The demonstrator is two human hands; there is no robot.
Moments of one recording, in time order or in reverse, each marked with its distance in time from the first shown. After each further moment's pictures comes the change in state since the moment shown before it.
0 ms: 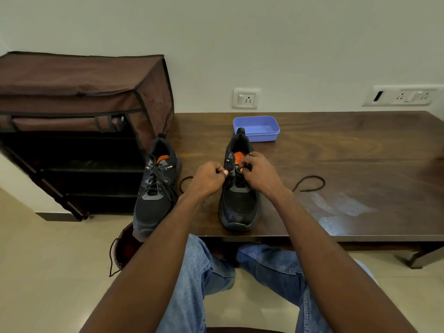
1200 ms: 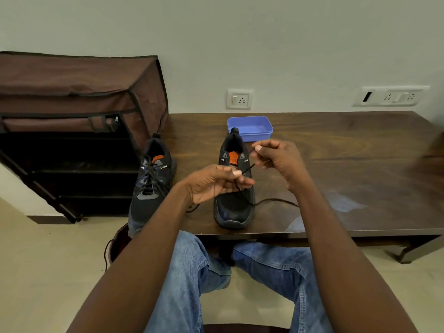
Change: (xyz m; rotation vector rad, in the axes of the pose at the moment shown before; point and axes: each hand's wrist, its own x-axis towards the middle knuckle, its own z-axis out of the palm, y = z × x) left_hand -0.014 0.011 -0.012 -0.980 -0.769 -0.023; right_hand -0.032 -0.002 -0.071 0.832 0.060 0.117
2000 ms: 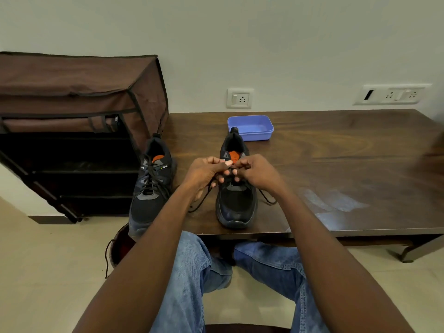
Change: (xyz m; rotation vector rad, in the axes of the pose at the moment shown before) left_hand 0.010 0.000 -0.004 0.183 0.636 0.102; right_hand 0.008 0.021 0.040 -0.590 -0.246 0.051
